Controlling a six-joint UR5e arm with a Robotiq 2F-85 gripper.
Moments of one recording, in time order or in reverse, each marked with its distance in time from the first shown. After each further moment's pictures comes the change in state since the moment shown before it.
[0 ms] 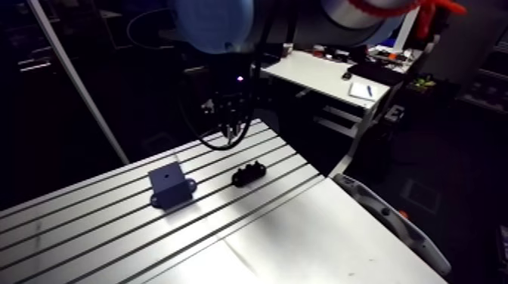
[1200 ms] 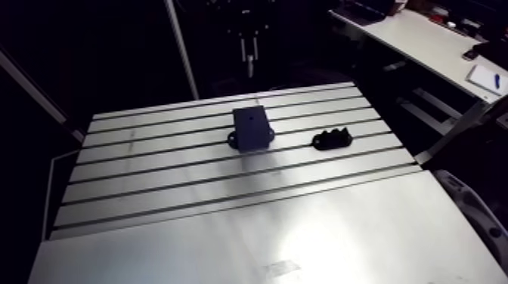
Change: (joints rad) arm 0.360 0.197 -0.462 0.557 -0.150 0.297
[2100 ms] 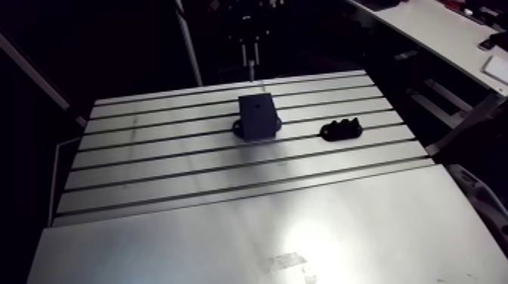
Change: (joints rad) arm 0.022 0.051 0.020 -0.002 -0.008 0.033
